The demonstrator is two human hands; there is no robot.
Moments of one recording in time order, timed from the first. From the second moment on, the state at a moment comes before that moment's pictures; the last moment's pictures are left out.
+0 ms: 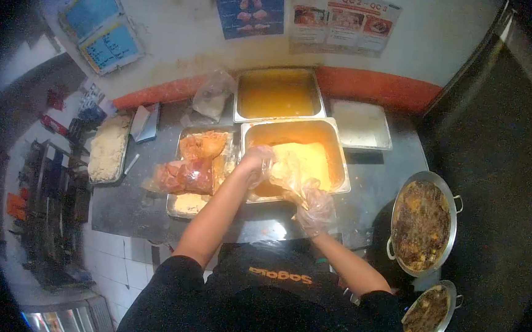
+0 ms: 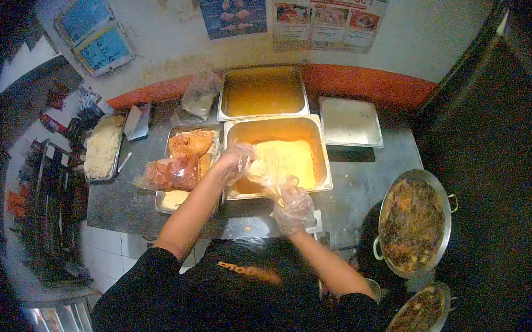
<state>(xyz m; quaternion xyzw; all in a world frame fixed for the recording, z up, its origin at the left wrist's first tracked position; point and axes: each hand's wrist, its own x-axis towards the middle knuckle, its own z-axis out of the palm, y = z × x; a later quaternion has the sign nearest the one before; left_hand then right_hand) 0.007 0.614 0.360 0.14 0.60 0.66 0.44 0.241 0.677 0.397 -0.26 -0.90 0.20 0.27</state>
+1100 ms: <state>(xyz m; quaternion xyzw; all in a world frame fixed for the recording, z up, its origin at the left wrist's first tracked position) 0.019 0.600 0.553 0.20 0.35 0.79 0.45 0.183 0.689 0.435 -0.18 -0.71 0.51 0.45</state>
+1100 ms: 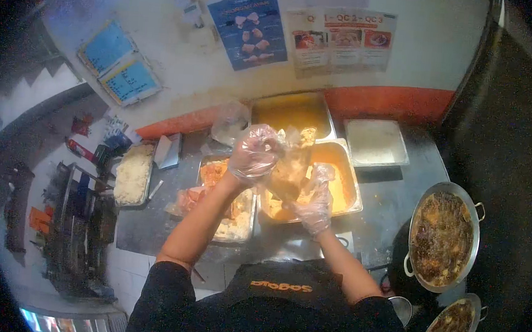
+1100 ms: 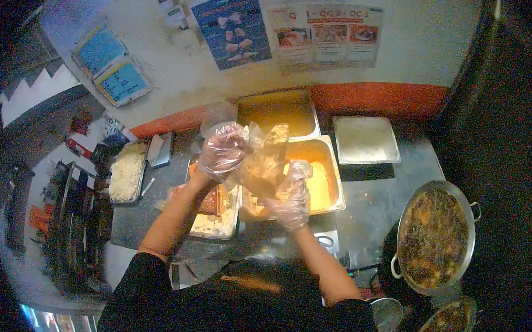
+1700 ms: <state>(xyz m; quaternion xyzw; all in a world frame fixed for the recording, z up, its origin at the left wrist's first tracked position) -0.007 0.582 0.541 0.17 0.10 0.89 0.40 0.153 0.707 0.449 -0.06 -0.42 0.90 0.10</state>
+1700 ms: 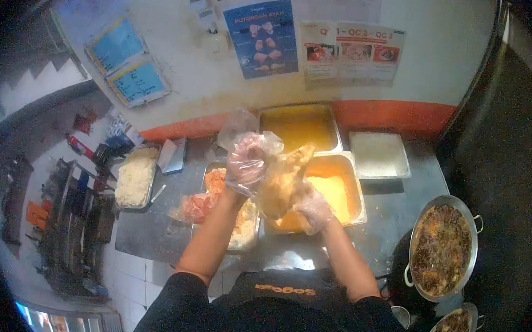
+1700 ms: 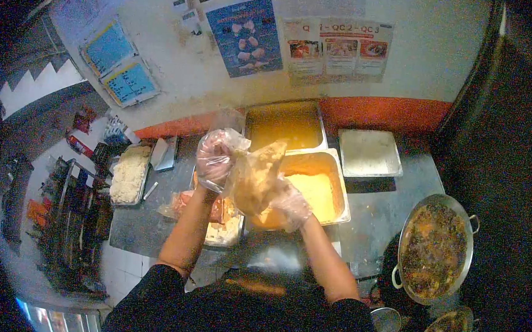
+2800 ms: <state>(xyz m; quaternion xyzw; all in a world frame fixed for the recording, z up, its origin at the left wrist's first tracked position) -0.256 0.550 0.596 0.53 0.61 0.55 -0.20 0.115 0.719 0.475 -0.19 -0.49 0.78 0.34</state>
